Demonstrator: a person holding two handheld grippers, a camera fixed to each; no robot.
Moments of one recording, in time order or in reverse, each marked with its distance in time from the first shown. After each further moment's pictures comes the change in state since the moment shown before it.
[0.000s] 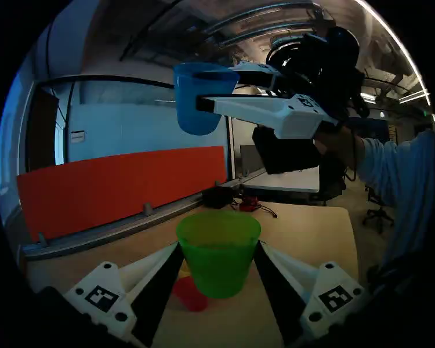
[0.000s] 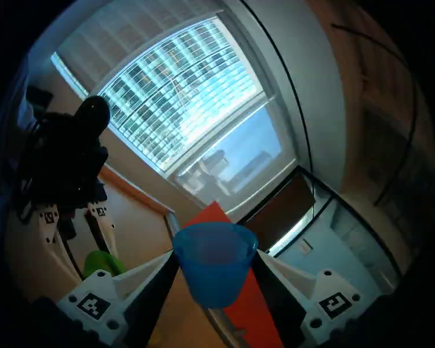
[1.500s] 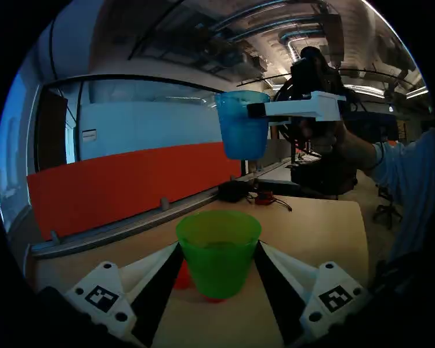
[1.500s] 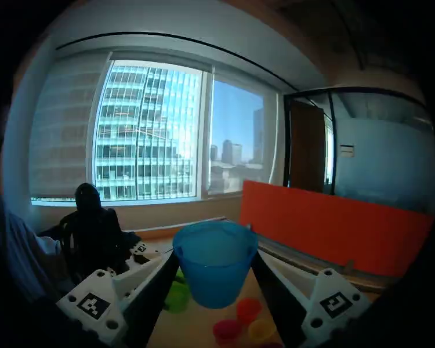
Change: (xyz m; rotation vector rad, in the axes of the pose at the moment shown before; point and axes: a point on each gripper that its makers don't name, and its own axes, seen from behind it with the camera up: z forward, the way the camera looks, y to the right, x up) left arm -0.011 -0.034 -0.021 0.083 -0.034 0.012; right arm -0.020 -0.046 -0.023 0.172 -0.012 0.734
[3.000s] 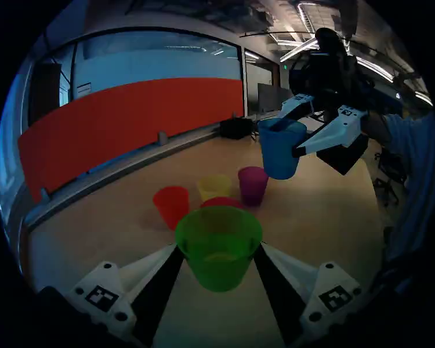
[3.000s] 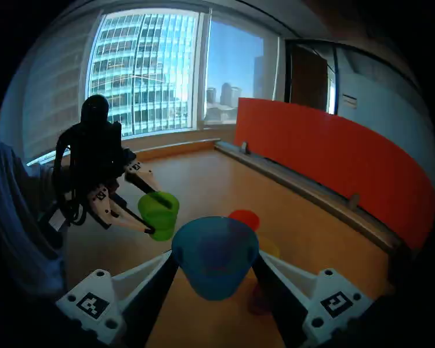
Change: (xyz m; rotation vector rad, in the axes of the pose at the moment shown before) left arm -0.135 -0.019 0.015 -0.027 -0.333 -0.027; right arm -0.208 0.032 -0.024 -0.007 -0.379 -0.007
